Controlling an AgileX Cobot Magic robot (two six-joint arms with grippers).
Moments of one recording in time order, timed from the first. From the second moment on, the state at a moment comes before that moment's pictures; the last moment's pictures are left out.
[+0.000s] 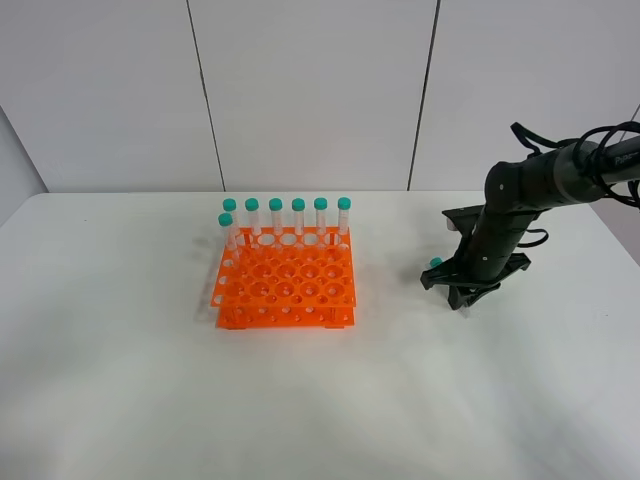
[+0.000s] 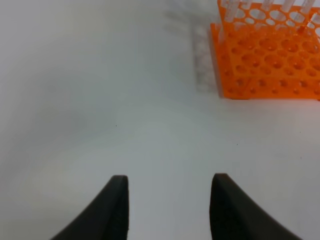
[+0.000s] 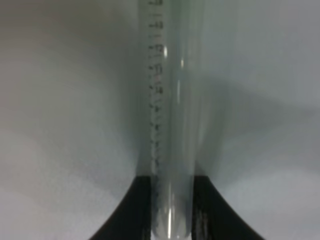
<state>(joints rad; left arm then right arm) 0.09 0.00 -0.57 -0.14 1.17 0.04 0.12 2.13 -1.30 0.02 0.71 -0.11</state>
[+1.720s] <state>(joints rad) 0.09 0.00 -0.57 -0.14 1.17 0.04 0.12 1.51 -1.30 0.32 0.65 -0.44</state>
